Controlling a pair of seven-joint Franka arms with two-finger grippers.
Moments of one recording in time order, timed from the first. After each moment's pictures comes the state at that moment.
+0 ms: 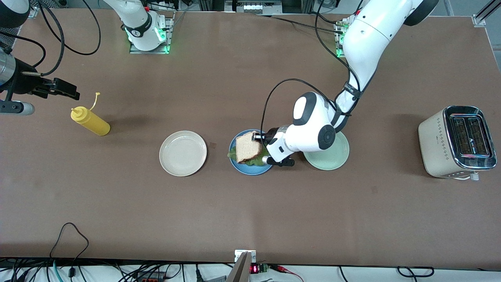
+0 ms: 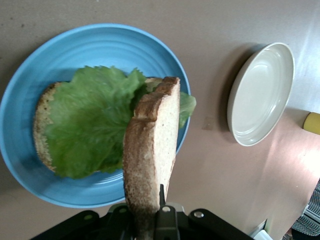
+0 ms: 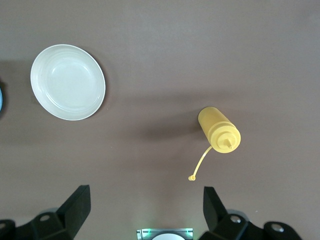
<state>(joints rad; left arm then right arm) -0.33 0.77 -0.29 -1.50 -0.63 2.25 -0.15 -0.02 0.06 0.02 -1.59 0.02 1.51 0.05</state>
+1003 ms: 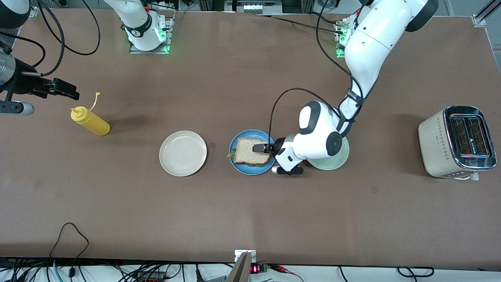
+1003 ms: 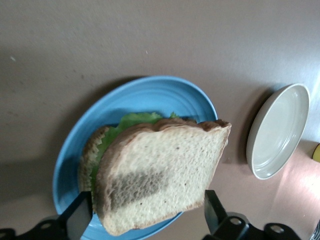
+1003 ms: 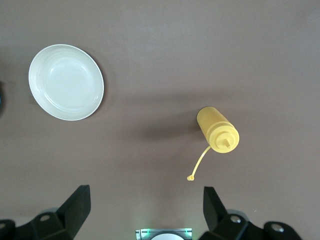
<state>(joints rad) -0.30 0.81 -0.27 -1.48 -0.63 2.32 -0.15 -0.02 0.06 0.02 -1.59 0.01 1.51 0.05</state>
